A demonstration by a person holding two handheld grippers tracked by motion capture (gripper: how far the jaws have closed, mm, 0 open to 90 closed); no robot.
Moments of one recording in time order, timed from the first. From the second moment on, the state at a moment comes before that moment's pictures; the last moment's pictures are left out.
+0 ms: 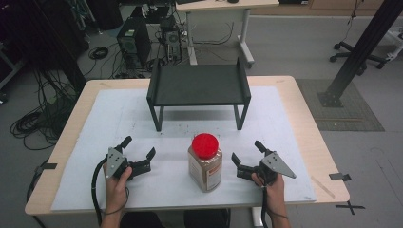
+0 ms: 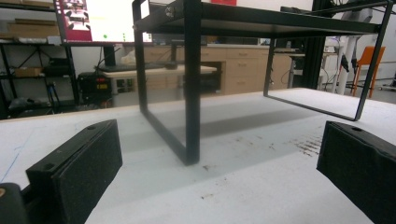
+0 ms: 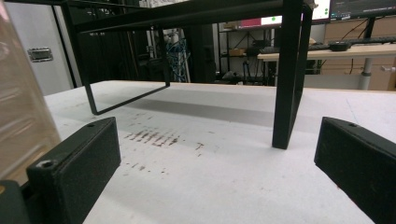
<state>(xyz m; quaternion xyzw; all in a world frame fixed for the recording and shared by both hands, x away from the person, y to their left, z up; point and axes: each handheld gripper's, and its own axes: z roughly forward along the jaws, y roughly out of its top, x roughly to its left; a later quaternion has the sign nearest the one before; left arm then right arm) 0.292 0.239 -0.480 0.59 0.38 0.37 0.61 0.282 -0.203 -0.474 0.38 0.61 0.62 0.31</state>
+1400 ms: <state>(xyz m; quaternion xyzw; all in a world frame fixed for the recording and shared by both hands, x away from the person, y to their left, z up) 0.292 0.239 -0.480 0.59 0.37 0.37 0.61 0.232 -0.223 -0.426 0.36 0.64 0.61 0.30</state>
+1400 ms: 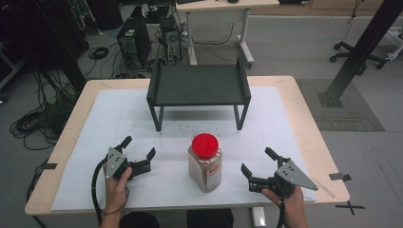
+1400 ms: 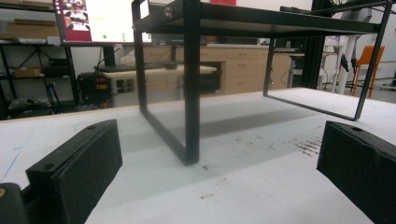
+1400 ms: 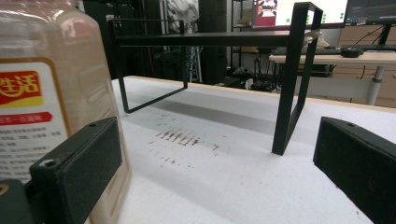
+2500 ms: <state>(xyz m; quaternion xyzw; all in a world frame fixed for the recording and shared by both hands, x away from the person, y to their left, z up) 0.291 0.239 -0.480 0.59 0.37 0.37 0.61 0.193 -0.198 -0.392 0.32 0.67 0.62 0.28</state>
